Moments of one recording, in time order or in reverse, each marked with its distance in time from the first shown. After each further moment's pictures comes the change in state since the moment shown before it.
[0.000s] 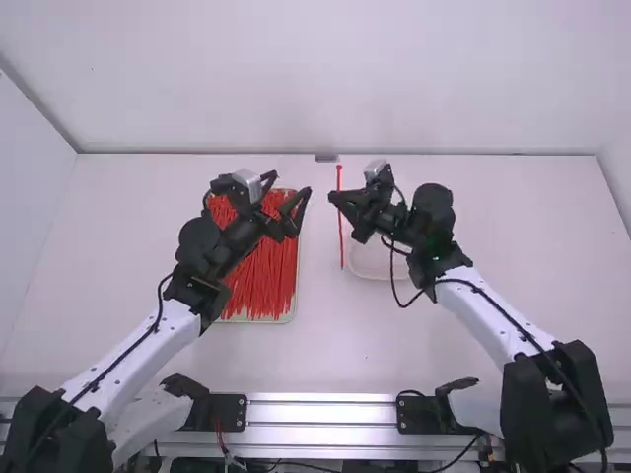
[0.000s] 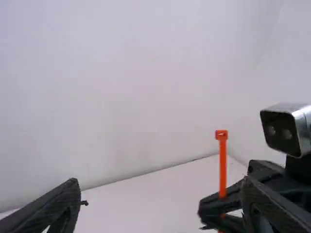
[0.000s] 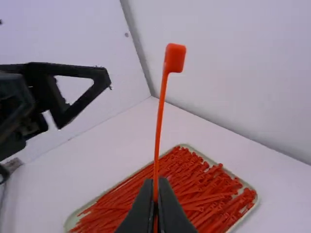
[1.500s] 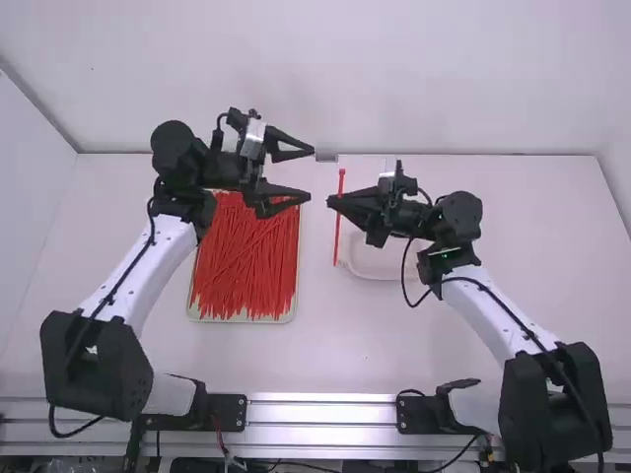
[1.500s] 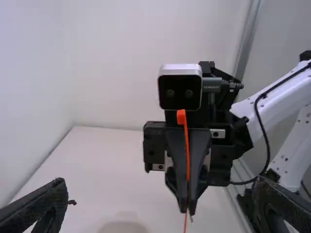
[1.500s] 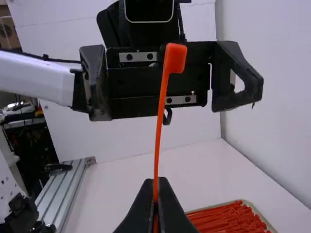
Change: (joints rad) left arm 0.227 0.378 0.557 -0.048 1.179 -0.048; right arm -0.039 0.001 0.000 0.433 -0.349 0.232
